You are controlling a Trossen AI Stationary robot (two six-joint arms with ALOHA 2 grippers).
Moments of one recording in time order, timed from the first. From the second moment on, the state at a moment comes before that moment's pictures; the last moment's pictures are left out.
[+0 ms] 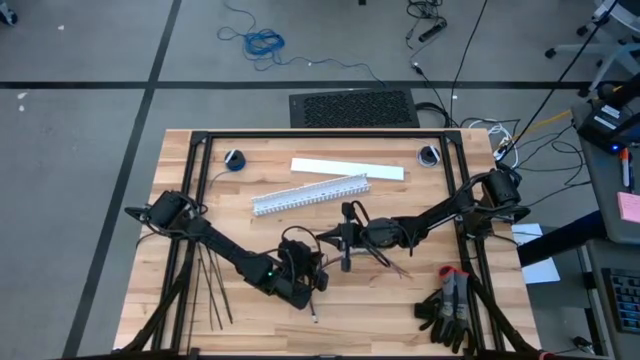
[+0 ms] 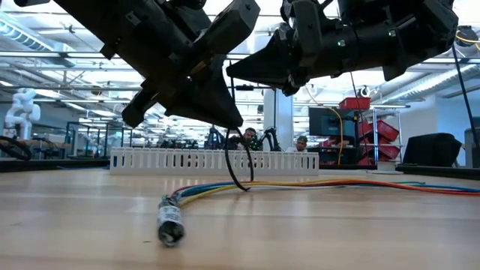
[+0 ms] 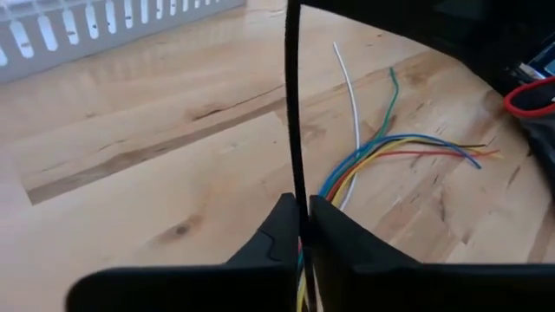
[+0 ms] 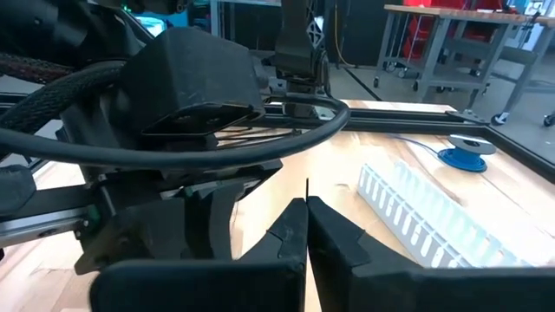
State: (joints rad) left arm -0.50 1.92 1.14 -0.15 -0.86 -1.23; right arm 0.21 1.78 0.71 0.93 0.27 -0.02
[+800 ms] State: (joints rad) left arm -0.54 1.92 1.14 -0.25 -0.78 -1.28; right arm 0.18 1.62 0.72 0.90 0.38 -0.19
